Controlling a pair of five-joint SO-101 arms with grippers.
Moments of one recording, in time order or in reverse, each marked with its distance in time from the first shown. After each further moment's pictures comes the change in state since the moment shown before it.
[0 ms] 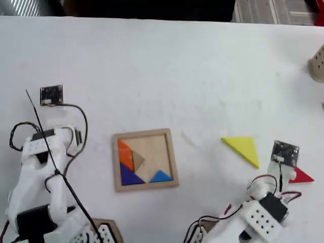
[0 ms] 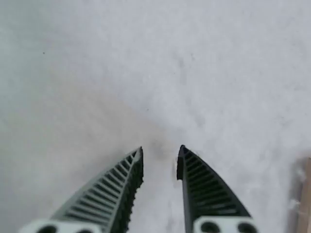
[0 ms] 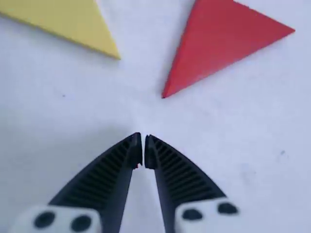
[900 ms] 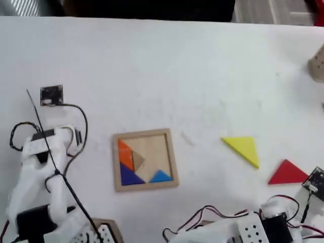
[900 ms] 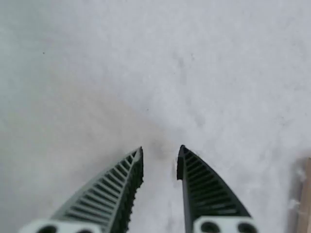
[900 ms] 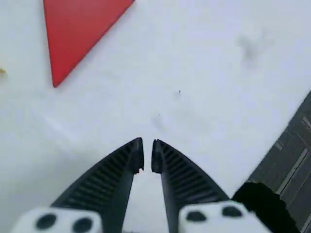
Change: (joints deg) left arm 0.0 0.0 0.0 0.0 0.0; right arm 25.0 -13.7 -11.9 16.4 3.9
